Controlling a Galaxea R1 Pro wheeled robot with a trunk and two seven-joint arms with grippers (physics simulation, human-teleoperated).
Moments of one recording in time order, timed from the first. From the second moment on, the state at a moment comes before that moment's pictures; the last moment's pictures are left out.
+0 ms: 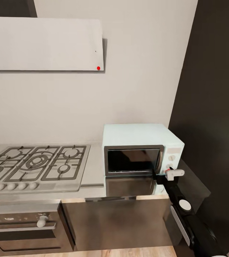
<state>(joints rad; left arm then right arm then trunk) 0.00 0.02 0.11 -0.03 0.01 0.00 0.00 -0.39 -0.09 0.05 -1.15 -0.01 -0.09 -0.03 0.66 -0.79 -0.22</state>
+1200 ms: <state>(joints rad) 0.00 0.02 0.11 -0.03 0.01 0.00 0.00 -0.39 -0.09 0.02 -1.15 -0.01 -0.09 -0.03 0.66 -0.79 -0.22</state>
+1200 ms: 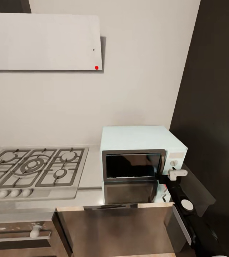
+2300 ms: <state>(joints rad) 0.00 0.02 0.11 -0.03 0.01 0.00 0.00 -0.39 -0.09 0.02 -1.15 0.00 -0.09 -0.04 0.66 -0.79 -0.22</state>
